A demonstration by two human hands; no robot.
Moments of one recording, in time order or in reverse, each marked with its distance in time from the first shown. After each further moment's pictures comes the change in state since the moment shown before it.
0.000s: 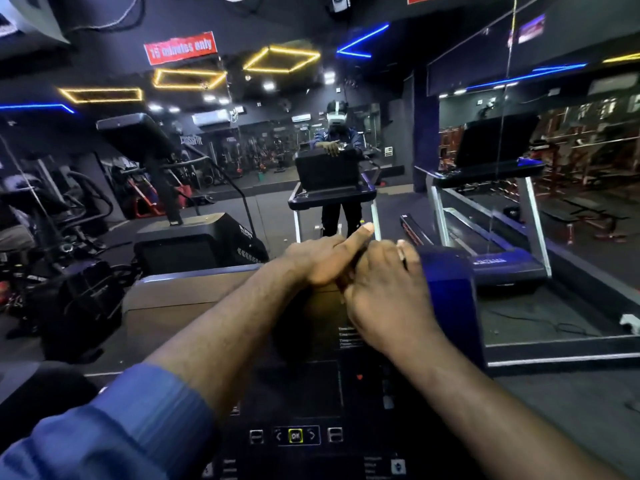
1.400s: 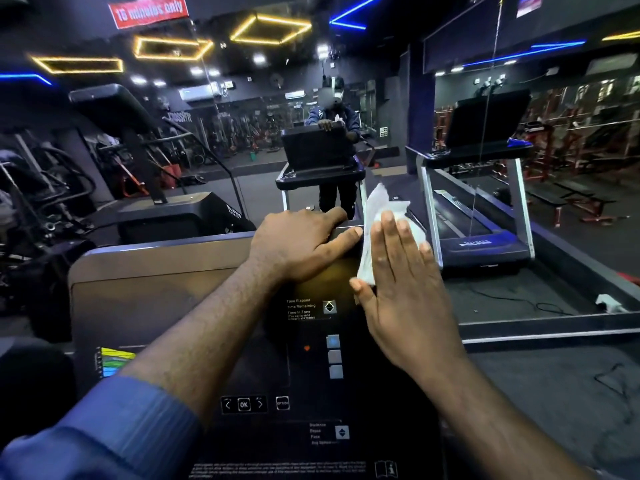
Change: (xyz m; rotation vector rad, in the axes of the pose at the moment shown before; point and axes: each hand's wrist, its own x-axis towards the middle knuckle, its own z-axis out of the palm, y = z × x) left_hand 0.008 0.013 0.046 0.448 0.437 0.291; right_hand -0.071 0.078 0.029 0.170 0.035 0.044
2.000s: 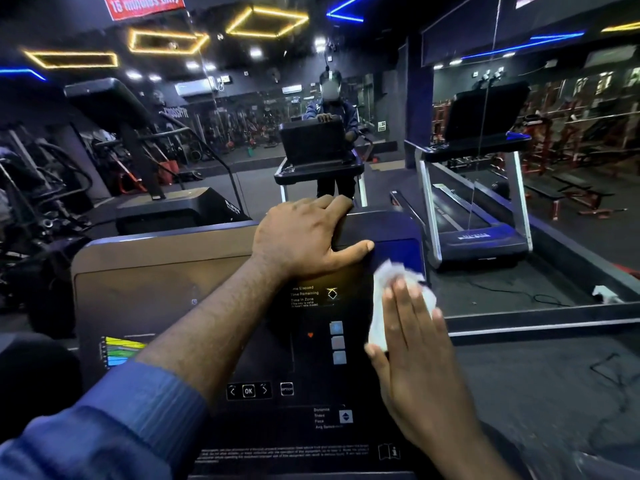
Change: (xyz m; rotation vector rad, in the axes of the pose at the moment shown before) left_hand -0.008 0.000 0.016 0.087 0.158 0.108; right_hand -0.096 -0.008 0.026 0.013 -0.040 0.005
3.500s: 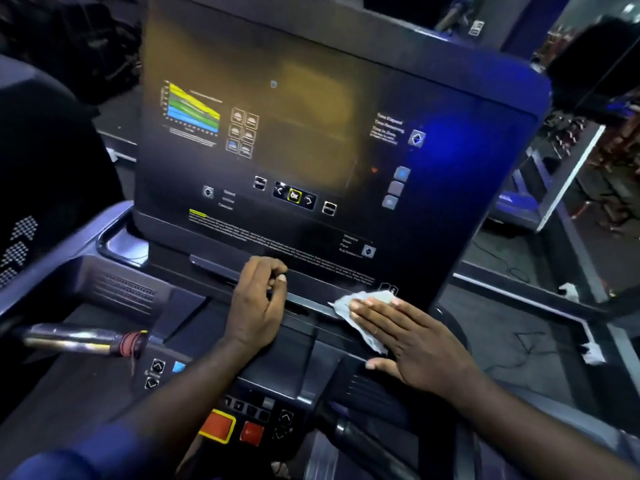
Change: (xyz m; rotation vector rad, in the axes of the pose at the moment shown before) left_hand -0.357 0.151 0.098 -0.831 0.343 -0.928; right_hand -0.119 0.045 0.022 -0.234 -0.509 -0.932
